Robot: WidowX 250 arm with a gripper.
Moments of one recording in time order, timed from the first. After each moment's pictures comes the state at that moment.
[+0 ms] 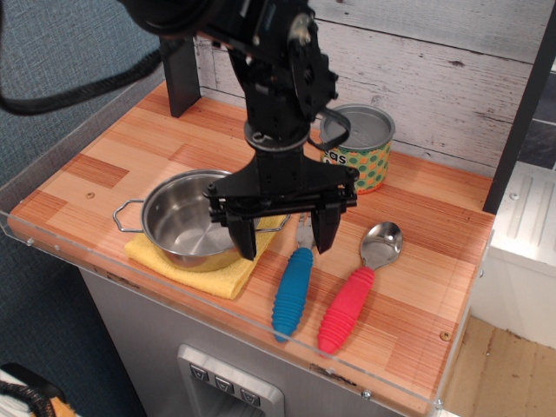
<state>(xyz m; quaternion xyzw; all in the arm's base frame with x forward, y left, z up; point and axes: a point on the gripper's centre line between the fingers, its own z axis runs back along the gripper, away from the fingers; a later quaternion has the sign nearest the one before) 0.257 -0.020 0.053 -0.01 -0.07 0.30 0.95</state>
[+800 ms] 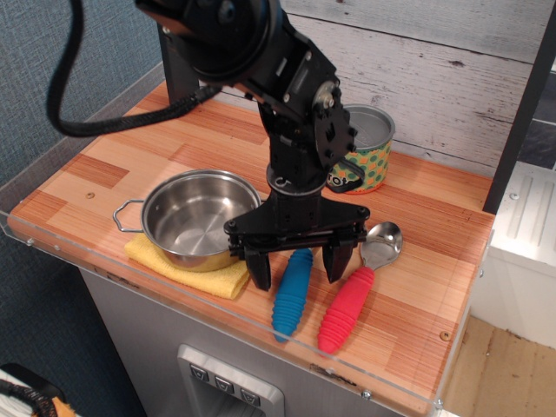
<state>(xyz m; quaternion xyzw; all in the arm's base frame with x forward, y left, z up) 0.260 -0.028 0.018 0.00 -0.06 0.30 0.95</state>
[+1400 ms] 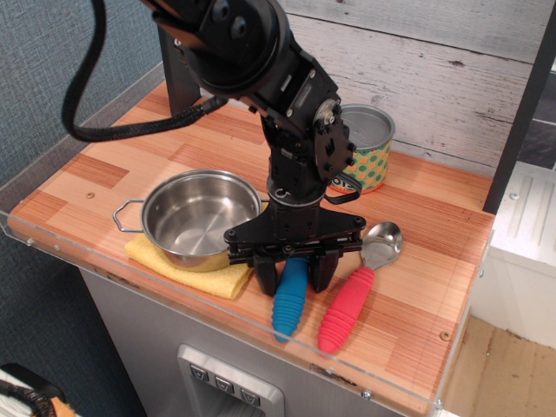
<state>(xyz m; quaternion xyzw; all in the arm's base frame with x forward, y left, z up) 0.262 -0.025 0.007 0.01 -0.05 0.31 0.95</state>
